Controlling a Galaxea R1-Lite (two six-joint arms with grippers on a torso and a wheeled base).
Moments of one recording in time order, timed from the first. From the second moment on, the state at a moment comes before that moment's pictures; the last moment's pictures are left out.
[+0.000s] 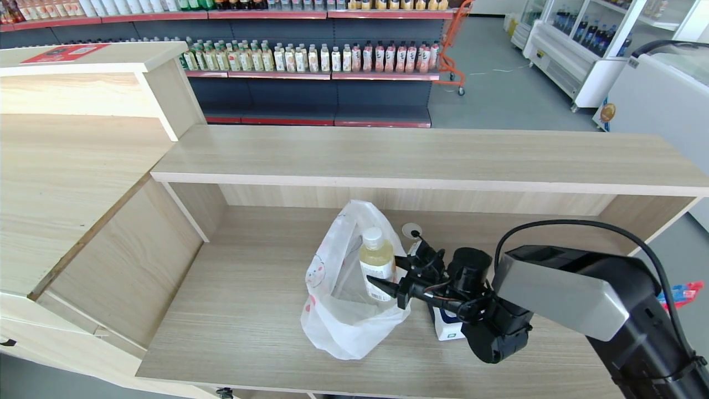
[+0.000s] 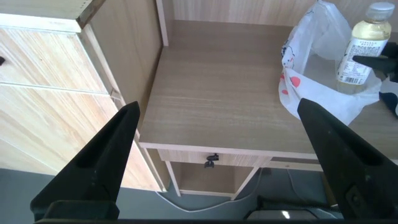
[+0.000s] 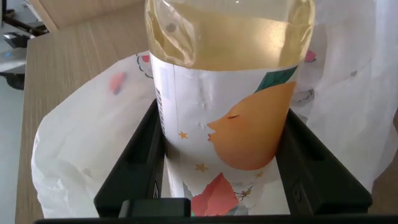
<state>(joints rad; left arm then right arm) 0.00 0.00 0.00 0.00 -0.01 -0.01 0.45 2.59 -1.06 -1.57 0.61 -0.21</state>
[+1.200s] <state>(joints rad) 0.00 0.00 0.00 0.00 -0.01 -0.01 0.47 2.56 -0.95 -1.57 0.61 -0.06</state>
